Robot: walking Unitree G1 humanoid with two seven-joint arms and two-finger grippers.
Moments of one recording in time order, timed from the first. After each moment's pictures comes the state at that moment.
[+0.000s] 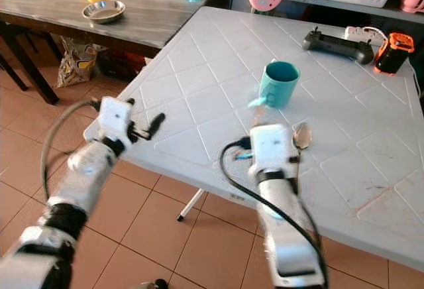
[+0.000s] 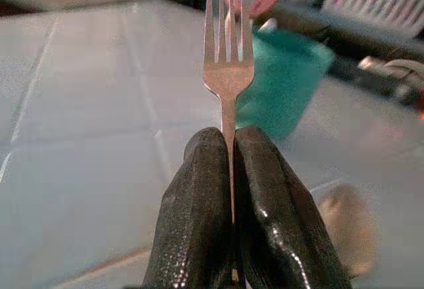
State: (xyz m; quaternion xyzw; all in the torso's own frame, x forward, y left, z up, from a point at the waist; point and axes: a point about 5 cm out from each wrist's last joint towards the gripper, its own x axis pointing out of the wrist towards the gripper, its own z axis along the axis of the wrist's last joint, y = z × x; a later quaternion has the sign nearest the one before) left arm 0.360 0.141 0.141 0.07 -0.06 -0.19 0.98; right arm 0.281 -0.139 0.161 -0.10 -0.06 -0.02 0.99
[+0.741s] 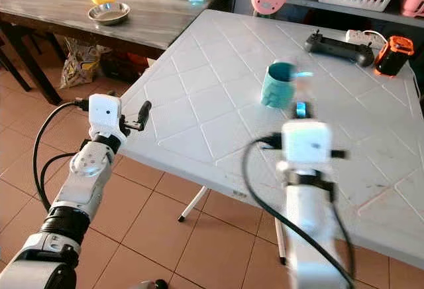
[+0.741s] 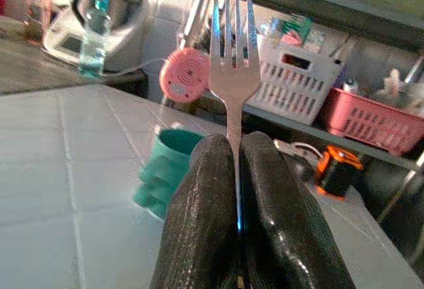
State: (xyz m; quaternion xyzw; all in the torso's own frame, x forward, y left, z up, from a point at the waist) left arm 0.361 0.152 0.149 0.06 -0.08 -0.07 0.99; right arm 0.250 -0.168 0.196 -0.15 -0.16 -0.10 0.97
